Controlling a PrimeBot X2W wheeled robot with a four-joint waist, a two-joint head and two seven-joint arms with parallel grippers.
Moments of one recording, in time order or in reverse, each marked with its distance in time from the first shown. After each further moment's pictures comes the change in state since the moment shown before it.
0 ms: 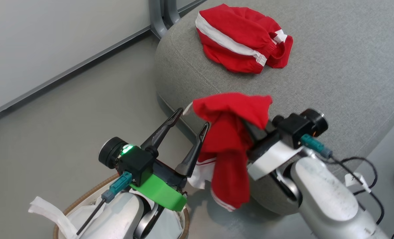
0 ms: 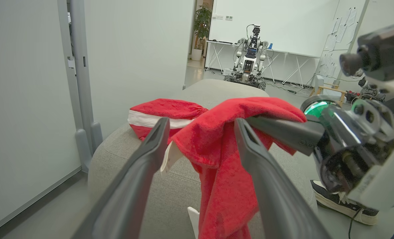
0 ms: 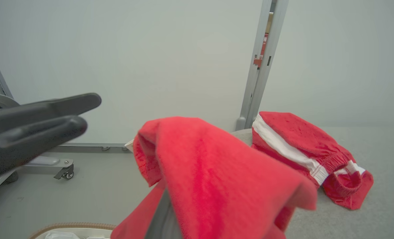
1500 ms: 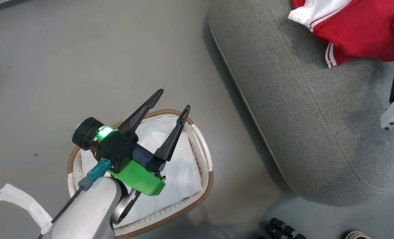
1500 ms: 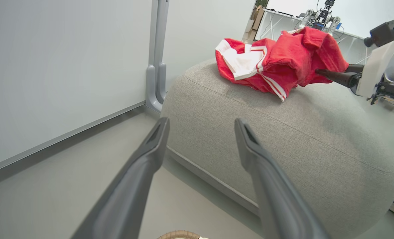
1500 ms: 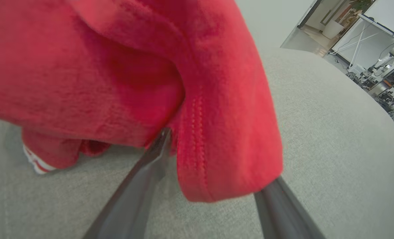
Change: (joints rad) left arm -0.089 0.122 -0.005 -0.028 -0.002 0.000 0.000; right arm -0.186 -0.133 -0.826 0.384 -0.306 0.000 -0.001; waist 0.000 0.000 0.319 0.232
